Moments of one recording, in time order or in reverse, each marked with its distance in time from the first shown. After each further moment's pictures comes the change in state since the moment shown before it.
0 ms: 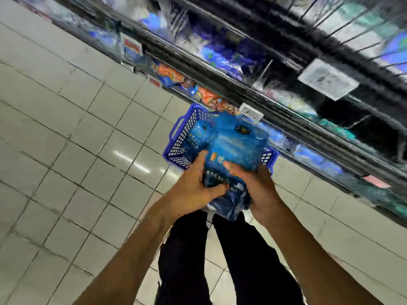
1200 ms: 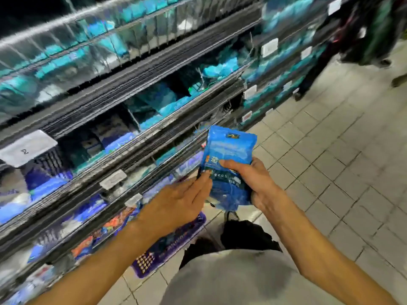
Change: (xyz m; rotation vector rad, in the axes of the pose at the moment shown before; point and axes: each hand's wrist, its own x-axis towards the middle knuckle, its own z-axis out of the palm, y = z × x) left_hand -0.153 0.243 0.215 1.374 -0.747 2.090; right_hand -0.340 -0.078 -0.183 0.796 0.721 -0.407
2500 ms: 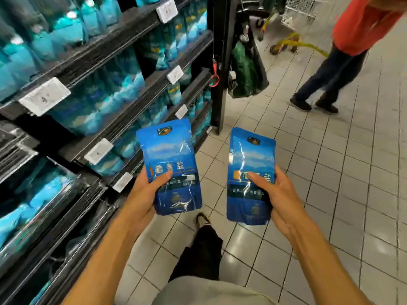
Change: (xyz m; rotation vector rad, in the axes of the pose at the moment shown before) left_hand 0.565 0.044 0.203 -1.876 0.021 -1.098; right_hand 0.123 -0.288 -0.483 0.220 0.285 -0.303
